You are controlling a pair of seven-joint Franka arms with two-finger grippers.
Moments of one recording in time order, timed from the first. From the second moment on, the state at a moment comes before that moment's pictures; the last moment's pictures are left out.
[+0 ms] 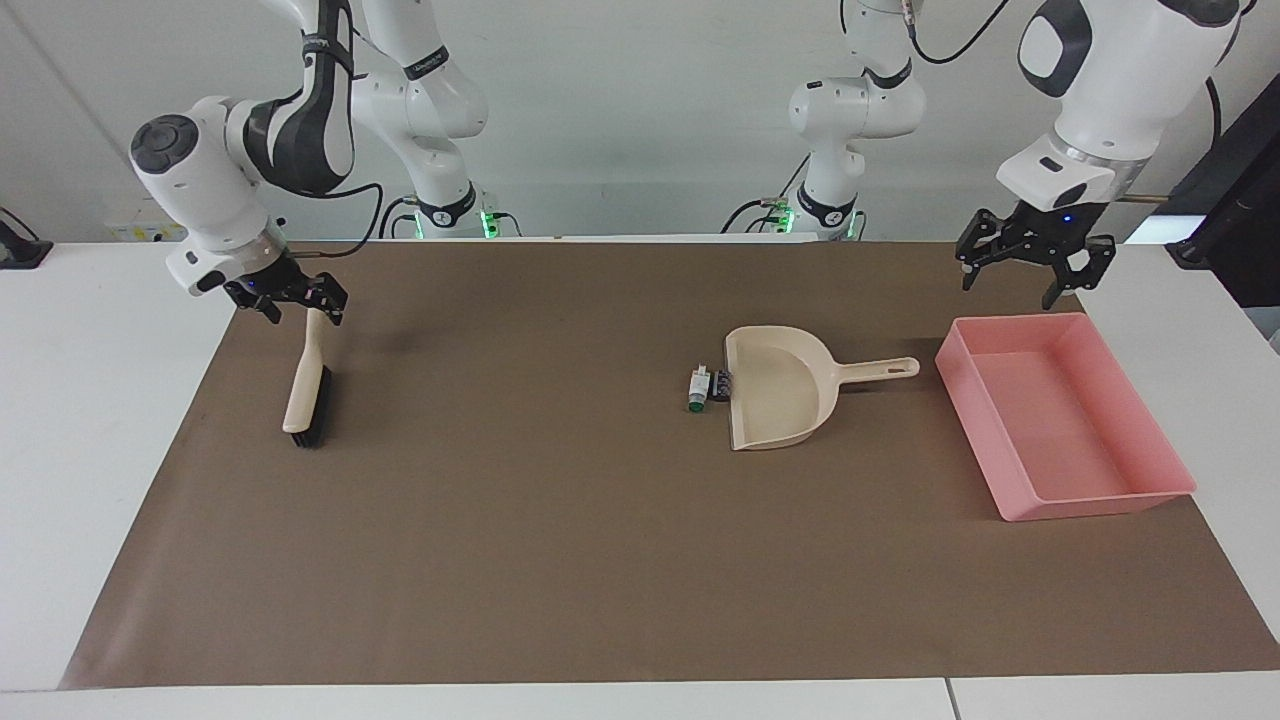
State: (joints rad) left arm -0.09 -0.08 0.00 -1.76 0.02 1.78 0.54; right arm -0.16 -0.18 -0.08 -2.33 -0.05 2.05 -0.16
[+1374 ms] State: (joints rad) left arm -0.32 -0.07 0.00 -2.32 0.29 2.22 0.99; right arm -0.25 -0.13 -0.08 -2.46 -0.05 2.21 -0.22
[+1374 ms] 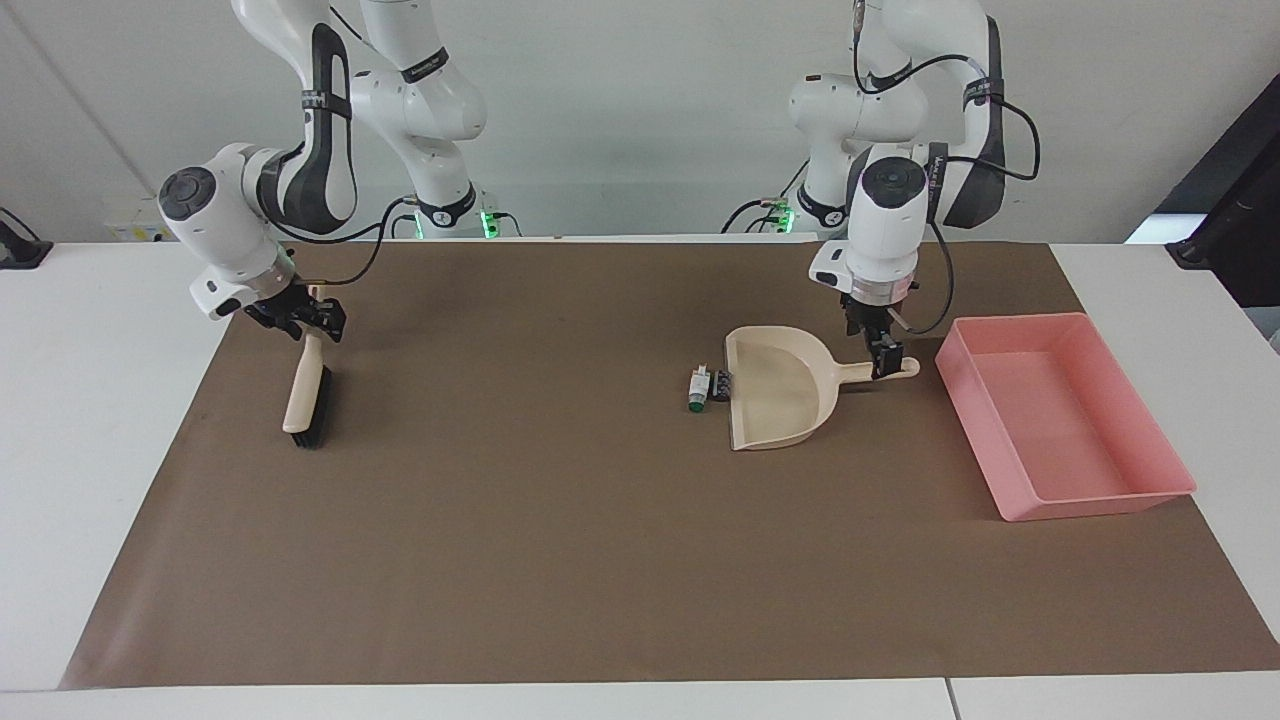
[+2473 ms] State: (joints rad) left arm -0.32 -0.01 0.00 -2.34 0.37 2.30 0.94; right arm 0.04 -0.11 -0.06 -2.18 -0.05 1.85 0.01
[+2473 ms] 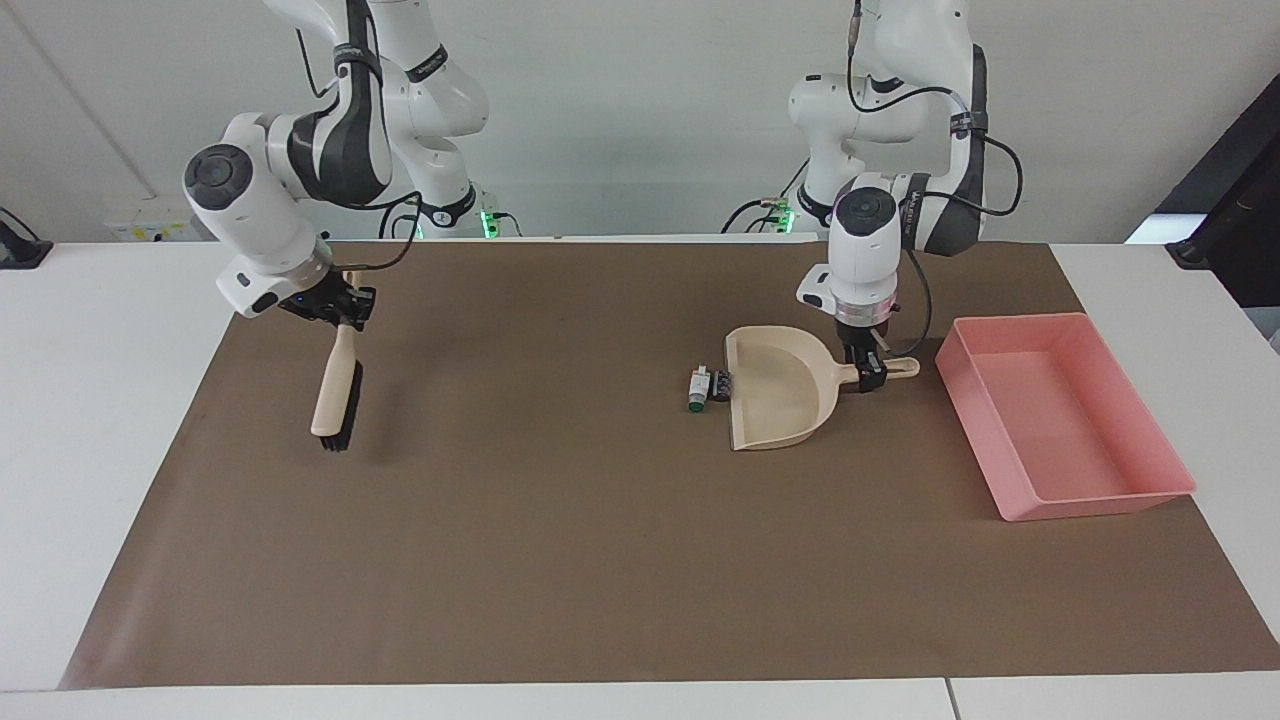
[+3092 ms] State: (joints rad) left arm -0.32 -0.01 0.00 -2.32 0.37 2.30 0.93; right arm 0.45 -0.05 -0.05 -2.15 -0.03 1.84 0.47
